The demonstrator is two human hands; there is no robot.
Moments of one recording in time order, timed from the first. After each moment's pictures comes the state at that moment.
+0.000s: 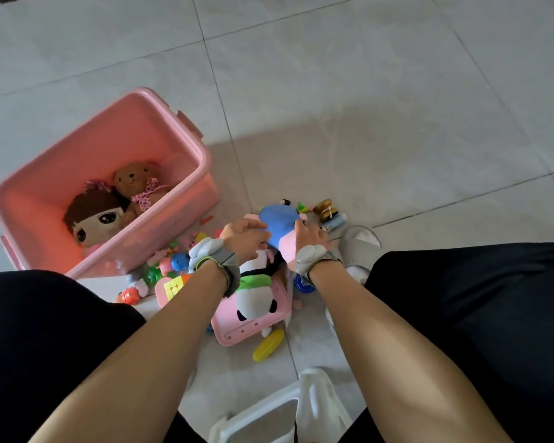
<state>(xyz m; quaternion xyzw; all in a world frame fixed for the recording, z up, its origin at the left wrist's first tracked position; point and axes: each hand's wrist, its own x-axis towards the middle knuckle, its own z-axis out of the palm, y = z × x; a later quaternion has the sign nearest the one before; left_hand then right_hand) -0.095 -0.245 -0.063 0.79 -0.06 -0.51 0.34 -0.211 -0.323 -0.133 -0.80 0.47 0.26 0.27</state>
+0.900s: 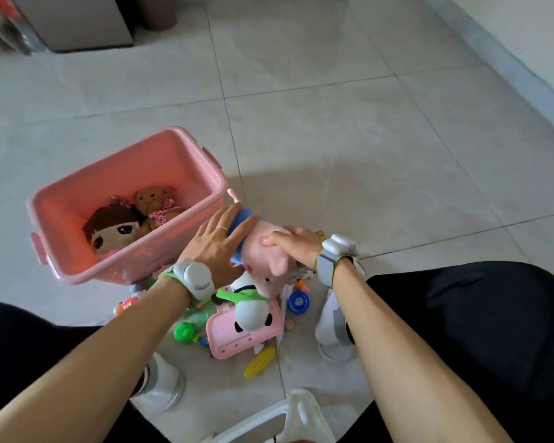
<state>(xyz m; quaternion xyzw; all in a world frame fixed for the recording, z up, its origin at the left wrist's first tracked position) -0.061 -0.171 -0.014 0.76 -0.64 -0.07 0.07 -0.223 -0.305 0.018 -0.69 0.45 0.07 0.57</state>
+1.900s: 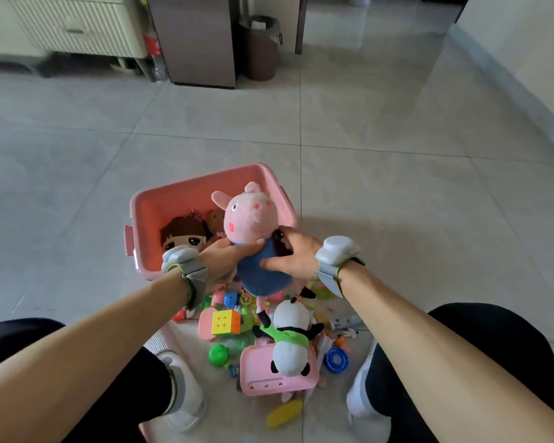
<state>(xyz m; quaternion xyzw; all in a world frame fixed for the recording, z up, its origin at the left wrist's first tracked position) 0.002 -0.121 0.053 0.68 -0.10 -0.48 0.54 -0.105 -0.261 0.080 -0.86 0.23 0.10 0.44</state>
